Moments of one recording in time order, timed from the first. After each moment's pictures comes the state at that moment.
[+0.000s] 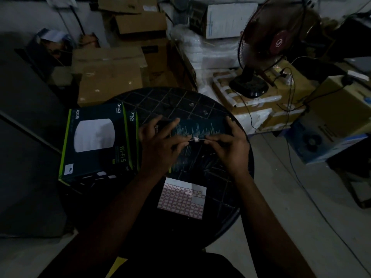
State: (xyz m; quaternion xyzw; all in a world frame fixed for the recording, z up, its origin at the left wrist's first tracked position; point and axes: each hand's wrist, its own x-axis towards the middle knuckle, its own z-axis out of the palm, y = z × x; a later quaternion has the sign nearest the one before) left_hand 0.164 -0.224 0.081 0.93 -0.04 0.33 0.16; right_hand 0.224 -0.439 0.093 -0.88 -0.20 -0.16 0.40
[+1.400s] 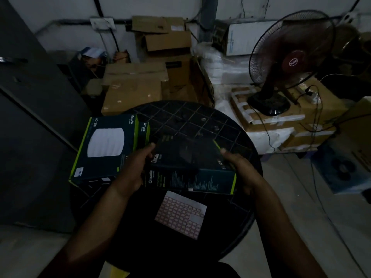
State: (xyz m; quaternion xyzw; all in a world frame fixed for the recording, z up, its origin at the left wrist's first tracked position) left_hand 0.151 -0.211 0.110 0.57 0.38 0.06 0.73; right_hand 0.271 -0.482 0.096 -0.68 0.02 0.33 0.65
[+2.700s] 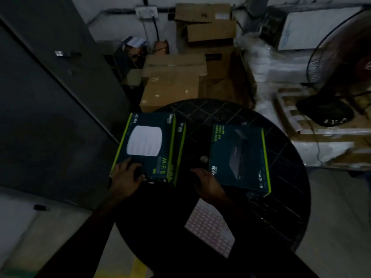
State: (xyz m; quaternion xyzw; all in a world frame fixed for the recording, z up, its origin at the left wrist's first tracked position) left_hand 0.066 -0.026 -0.010 0.93 0.33 0.02 0.15; right_hand 0.252 -0.297 -0.039 -0.83 -0.40 0.23 0.31
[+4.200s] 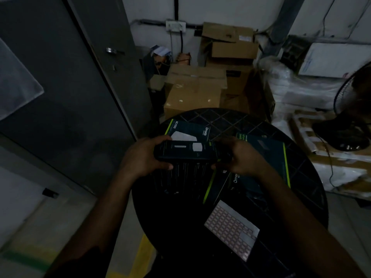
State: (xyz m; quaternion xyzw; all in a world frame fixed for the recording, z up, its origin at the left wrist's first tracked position) left_hand 0.022 -0.038 0.148 0.93 0.23 0.08 0.28; right_hand 0.242 -0.268 0.154 -0.80 -0.56 0.11 0.20
